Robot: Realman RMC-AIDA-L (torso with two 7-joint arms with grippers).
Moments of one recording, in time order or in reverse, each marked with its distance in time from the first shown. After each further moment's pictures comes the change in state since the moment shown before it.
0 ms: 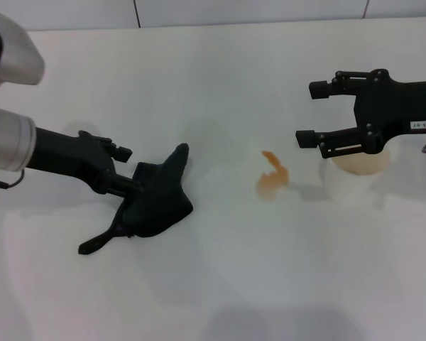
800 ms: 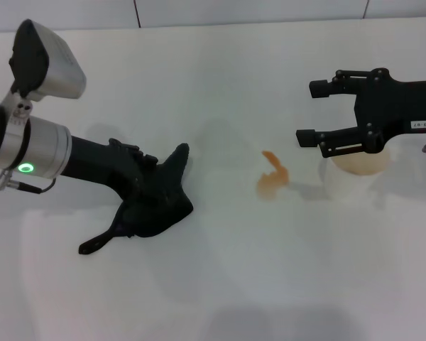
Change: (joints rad) left arm -0.027 -0.008 0.120 -0.110 -0.070 -0.117 0.031; right arm -0.002 -0.001 -0.002 -0.001 0.006 0.003 -0.008
